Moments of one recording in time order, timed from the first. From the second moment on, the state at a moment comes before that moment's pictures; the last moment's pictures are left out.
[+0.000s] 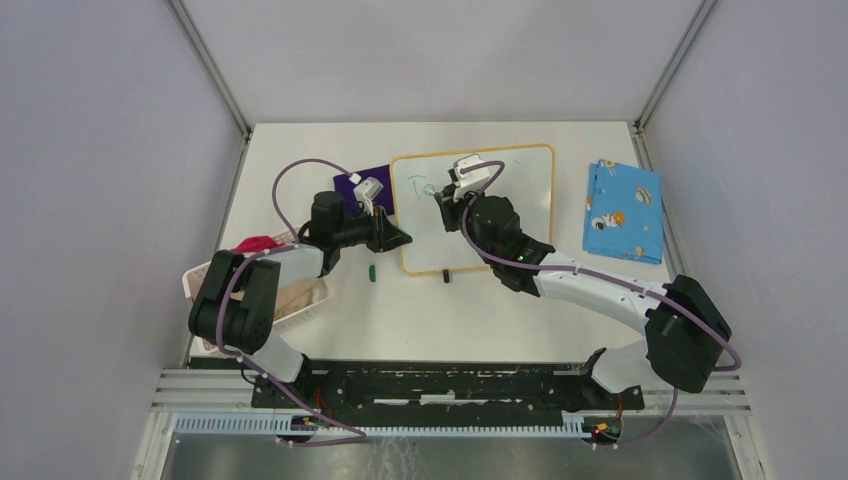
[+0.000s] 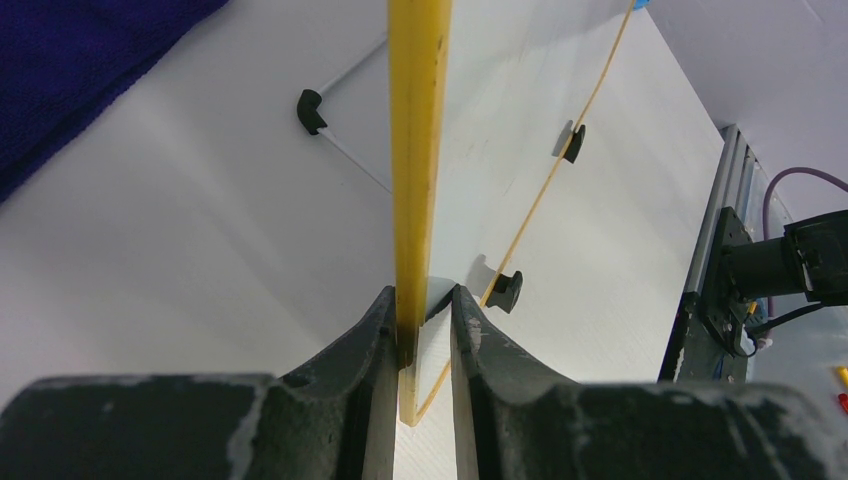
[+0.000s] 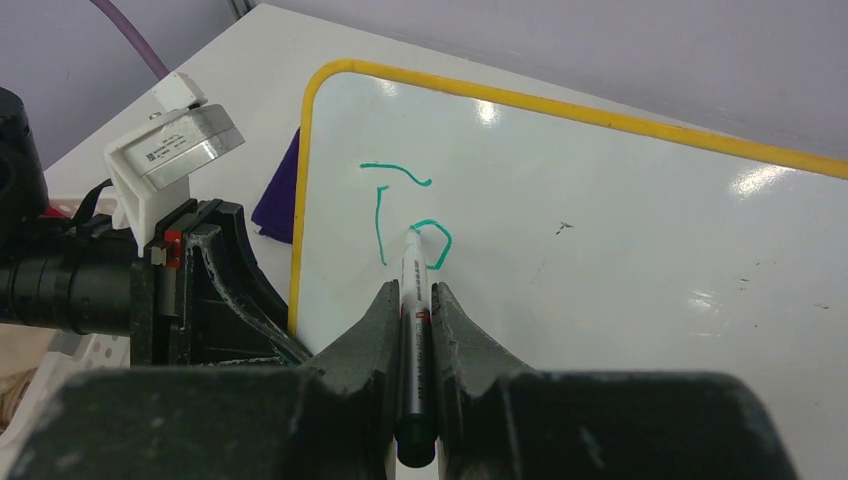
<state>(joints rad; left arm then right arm) -0.25 1.59 0.66 0.47 0.79 -0.27 0.86 1.42 0.93 0.39 0.37 0.09</state>
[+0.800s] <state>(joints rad) -0.25 1.59 0.66 0.47 0.79 -0.27 0.84 1.34 0.92 0.39 0.43 0.07</state>
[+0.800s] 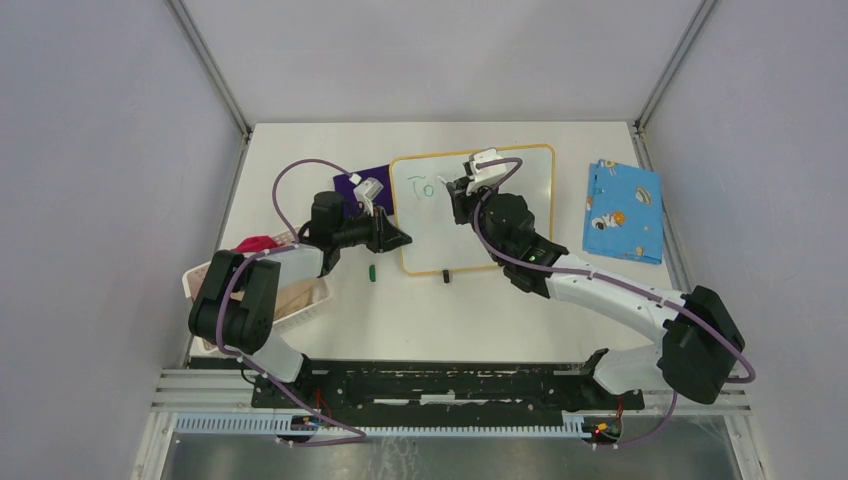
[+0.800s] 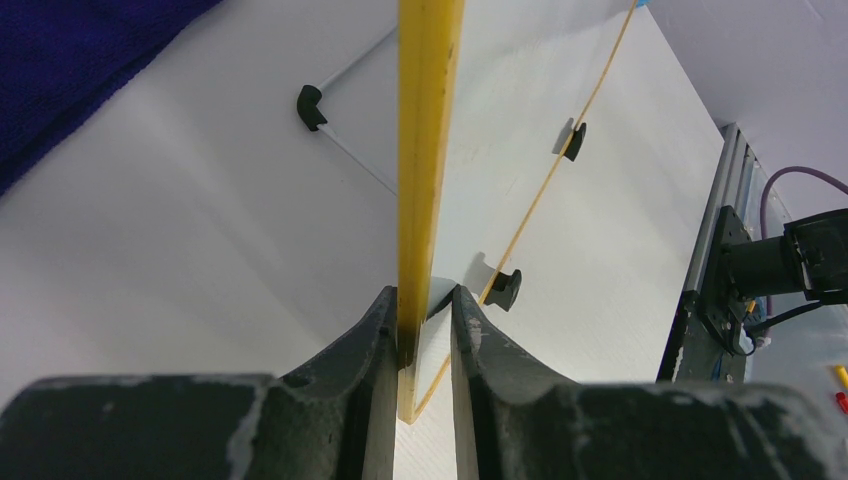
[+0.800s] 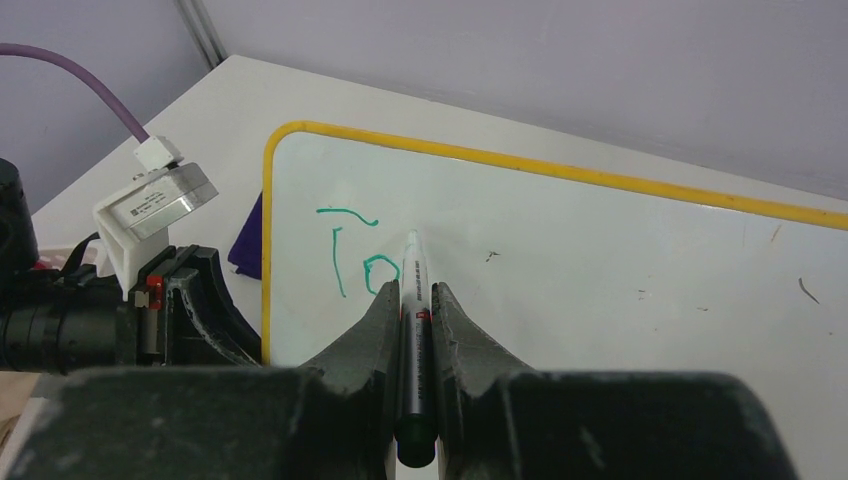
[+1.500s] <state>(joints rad) -0.25 1.59 0.66 0.47 0.79 -0.26 0.83 1.37 0.89 0.40 0.43 0.08</state>
